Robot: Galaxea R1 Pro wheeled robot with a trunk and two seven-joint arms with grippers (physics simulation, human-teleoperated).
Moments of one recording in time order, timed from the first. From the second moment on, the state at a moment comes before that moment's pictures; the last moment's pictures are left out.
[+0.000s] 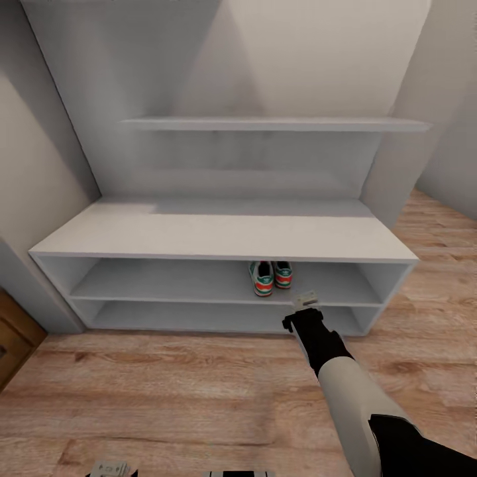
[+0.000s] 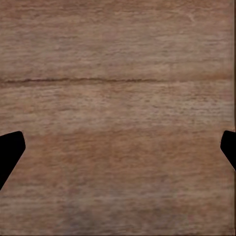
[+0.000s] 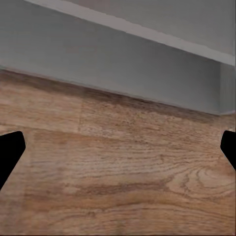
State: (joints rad) left arm -0.29 0.20 0.11 -0.26 -0.03 -0.30 -0.32; right arm -0.89 0.17 -0.15 -0.58 0.48 0.60 -0.11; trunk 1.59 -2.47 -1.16
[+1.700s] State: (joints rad) left arm -0.29 0.19 0.12 -0.31 -0.02 -0.30 -0.32; right arm -0.61 -0.04 -0.16 -0.03 0.36 -0.37 -0.11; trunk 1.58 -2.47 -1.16
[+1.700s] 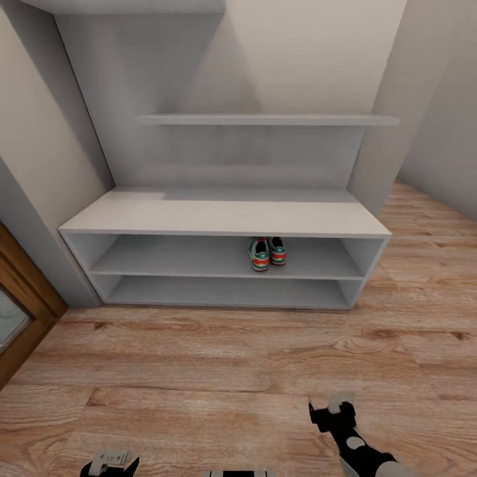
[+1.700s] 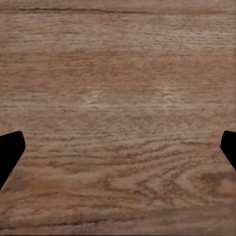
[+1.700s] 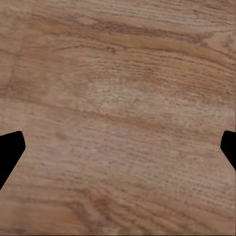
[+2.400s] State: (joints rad) left arm -0.29 0.17 0.16 -0.21 -0.02 -0.43 -0.30; right arm -0.49 -0.04 -0.16 -0.03 0.36 -0.51 -0.11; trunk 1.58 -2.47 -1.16
